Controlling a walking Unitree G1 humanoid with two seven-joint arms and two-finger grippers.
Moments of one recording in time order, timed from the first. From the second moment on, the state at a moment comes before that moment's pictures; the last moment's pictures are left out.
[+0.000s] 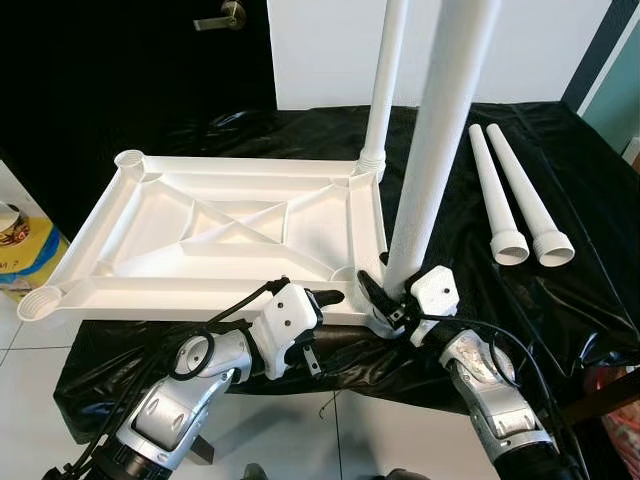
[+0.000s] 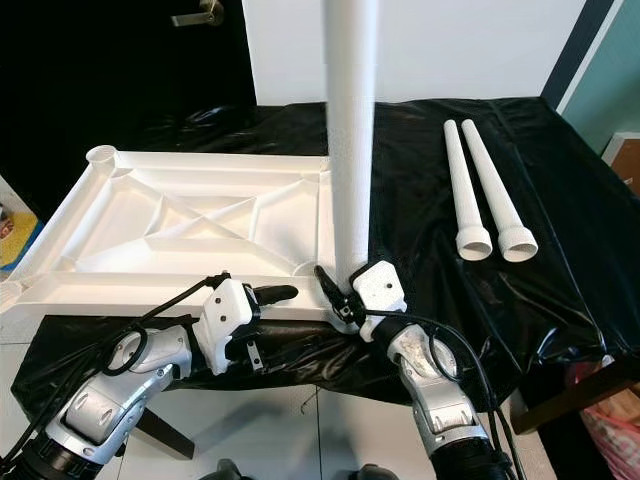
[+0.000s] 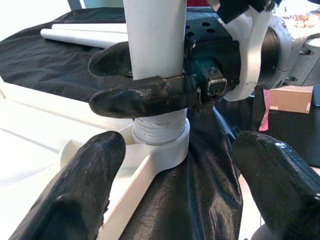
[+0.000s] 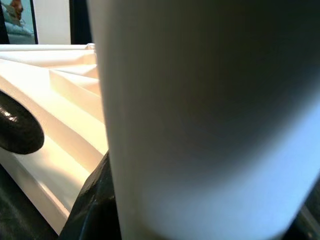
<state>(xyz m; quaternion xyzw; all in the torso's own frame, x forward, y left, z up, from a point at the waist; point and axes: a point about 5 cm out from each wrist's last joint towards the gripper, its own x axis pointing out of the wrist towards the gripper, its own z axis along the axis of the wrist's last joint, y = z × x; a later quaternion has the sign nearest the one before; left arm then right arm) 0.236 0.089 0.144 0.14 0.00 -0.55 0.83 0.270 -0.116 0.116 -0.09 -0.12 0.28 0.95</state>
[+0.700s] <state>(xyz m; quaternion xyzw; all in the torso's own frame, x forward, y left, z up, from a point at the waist) 0.239 0.089 0.147 0.14 -0.01 -0.54 0.83 0.280 -0.117 0.108 -0.03 -0.09 0.26 0.96</state>
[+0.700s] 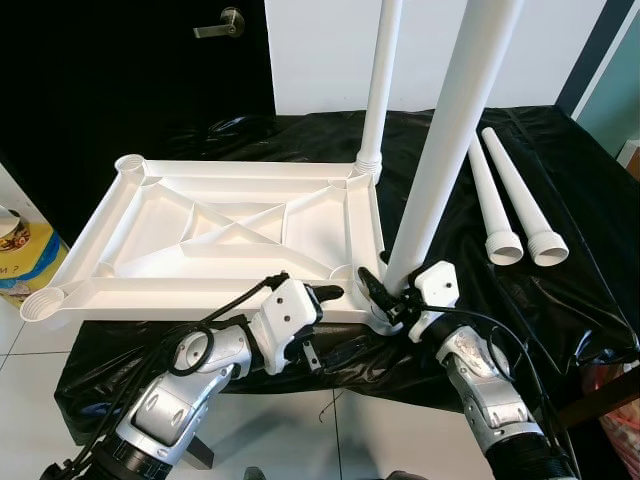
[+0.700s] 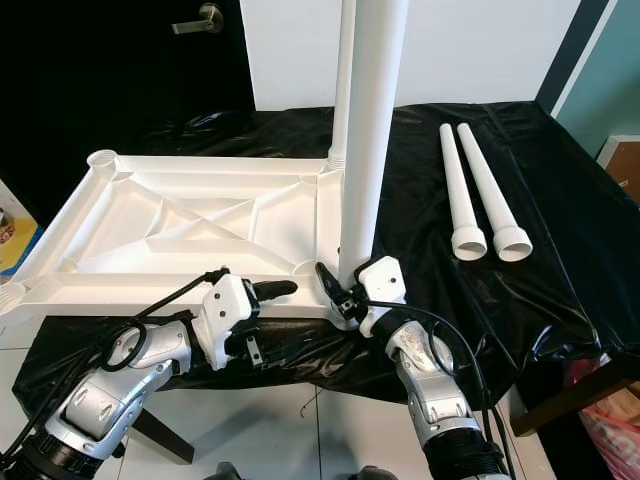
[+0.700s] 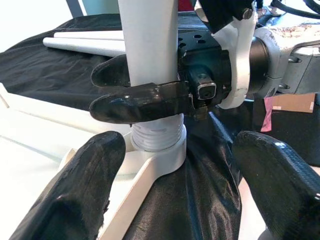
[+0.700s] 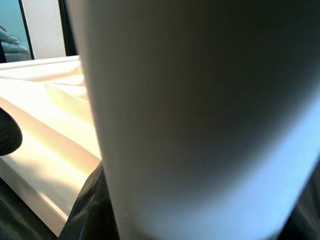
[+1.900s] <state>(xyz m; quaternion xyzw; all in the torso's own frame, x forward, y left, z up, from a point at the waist) 0.241 0.093 0.149 0.15 -0.01 -0.54 0.83 0.274 -0.115 0.105 -0.08 -0.11 0.22 0.97</state>
